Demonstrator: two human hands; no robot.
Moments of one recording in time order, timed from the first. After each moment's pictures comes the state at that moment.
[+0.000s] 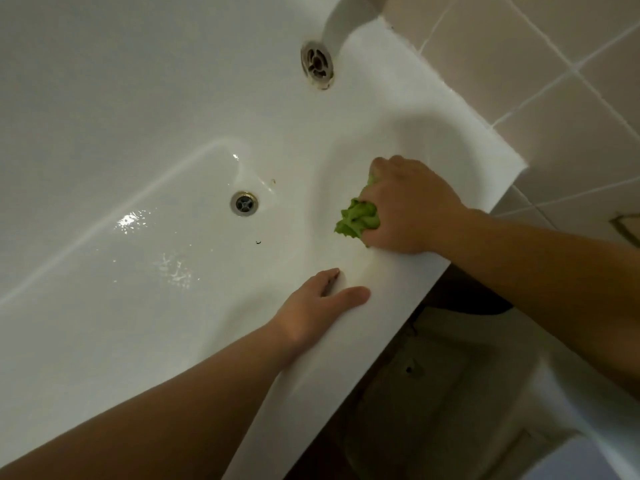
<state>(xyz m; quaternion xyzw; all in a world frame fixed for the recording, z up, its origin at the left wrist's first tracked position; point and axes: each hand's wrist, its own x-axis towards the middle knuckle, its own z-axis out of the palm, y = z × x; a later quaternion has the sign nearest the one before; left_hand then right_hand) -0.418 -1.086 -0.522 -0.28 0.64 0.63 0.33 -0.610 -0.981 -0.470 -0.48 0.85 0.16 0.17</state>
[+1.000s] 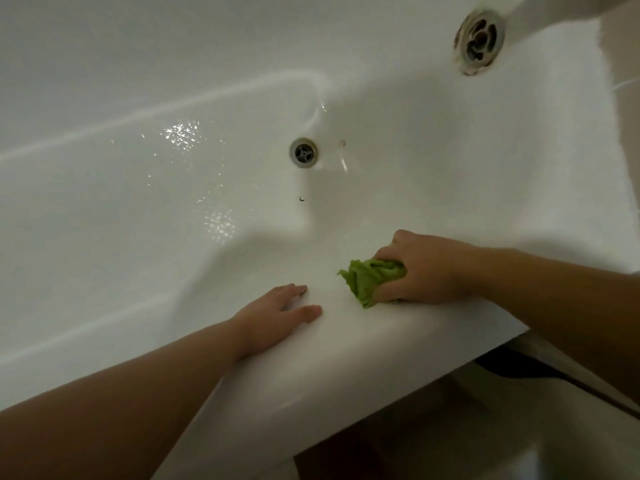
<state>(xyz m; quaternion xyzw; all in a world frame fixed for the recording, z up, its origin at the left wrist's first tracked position) -0.327 -1.121 -0.620 -0.35 0.61 0.60 0.38 -0.595 -1.036 -0.521 -0.42 0.66 0.26 0.57</state>
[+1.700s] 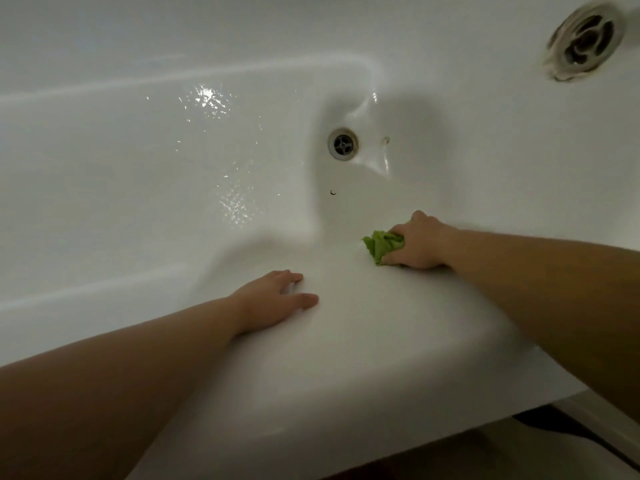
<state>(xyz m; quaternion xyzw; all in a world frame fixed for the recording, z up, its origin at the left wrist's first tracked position) -0.307 -1.133 -0.671 -0.39 0.62 0.57 0.38 -0.608 -1.068 -0.657 -0.43 0.68 0.35 0.49</state>
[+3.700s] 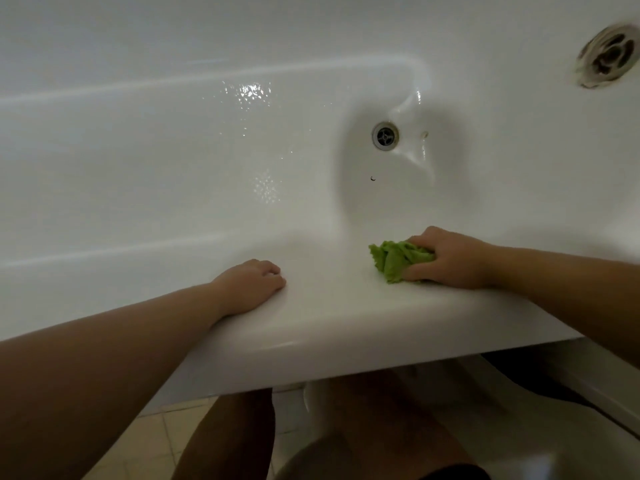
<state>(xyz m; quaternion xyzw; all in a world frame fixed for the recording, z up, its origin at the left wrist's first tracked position) -0.199 -1.152 -0.598 -0.47 0.61 0.50 0.40 -0.551 -1.050 -0.544 -0.44 0.64 0.20 0.60</state>
